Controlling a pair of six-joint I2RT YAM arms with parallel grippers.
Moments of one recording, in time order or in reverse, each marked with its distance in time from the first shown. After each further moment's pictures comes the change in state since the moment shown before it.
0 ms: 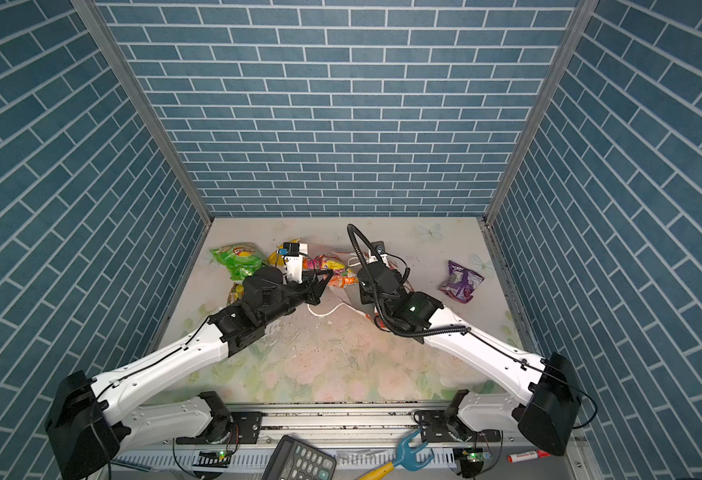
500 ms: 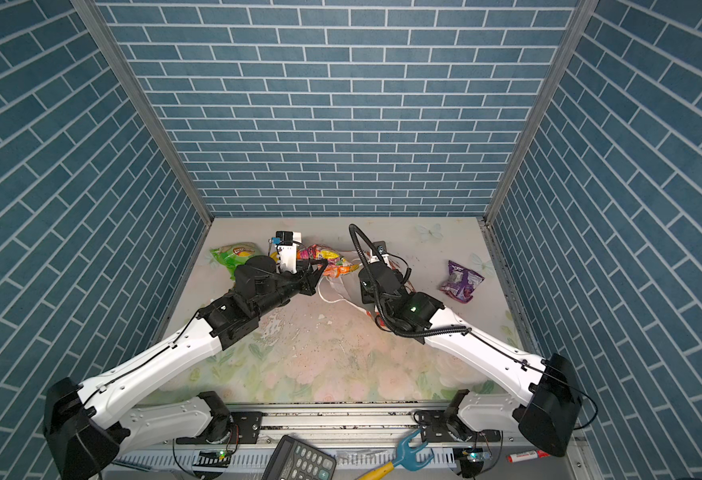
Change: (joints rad) left arm 0.027 -0.011 0.108 -0.118 -0.024 0.030; right arm -0.001 -0.011 -0.019 0.018 0.003 -0.001
